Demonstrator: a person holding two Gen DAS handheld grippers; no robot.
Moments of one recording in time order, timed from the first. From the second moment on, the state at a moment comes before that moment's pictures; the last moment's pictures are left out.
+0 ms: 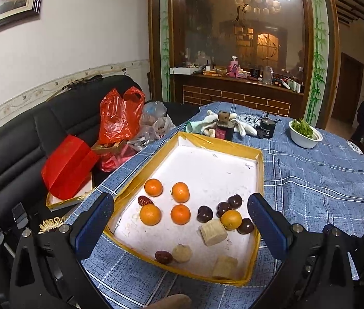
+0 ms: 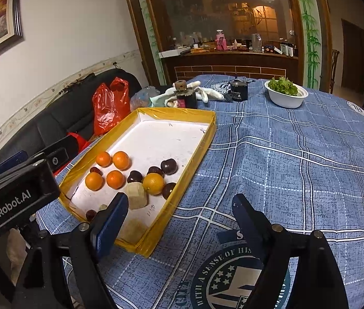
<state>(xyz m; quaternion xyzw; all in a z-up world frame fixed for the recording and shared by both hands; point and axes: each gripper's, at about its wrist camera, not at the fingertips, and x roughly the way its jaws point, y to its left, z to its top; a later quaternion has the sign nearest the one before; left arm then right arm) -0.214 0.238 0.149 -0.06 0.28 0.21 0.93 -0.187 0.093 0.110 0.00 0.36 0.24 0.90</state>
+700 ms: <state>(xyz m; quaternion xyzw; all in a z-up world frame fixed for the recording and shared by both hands) -0.207 0.244 0.136 -0.07 0.30 0.20 0.93 -0.184 0.101 0.098 -0.01 0.37 0.24 0.90</state>
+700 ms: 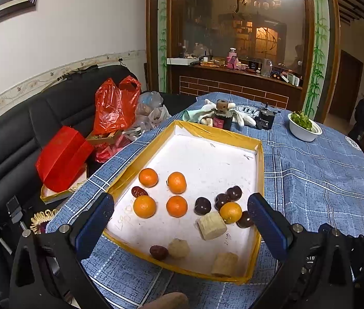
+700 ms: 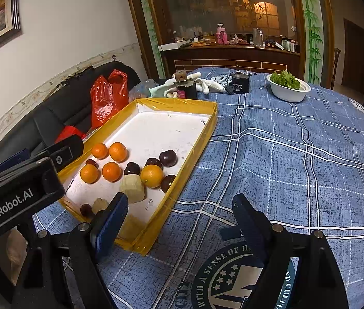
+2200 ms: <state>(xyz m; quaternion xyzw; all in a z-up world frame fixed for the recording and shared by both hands) -0.198 0.249 0.117 -0.10 0.33 0.19 0.92 -0.183 0.113 0.090 -0.03 0.37 0.23 0.90</state>
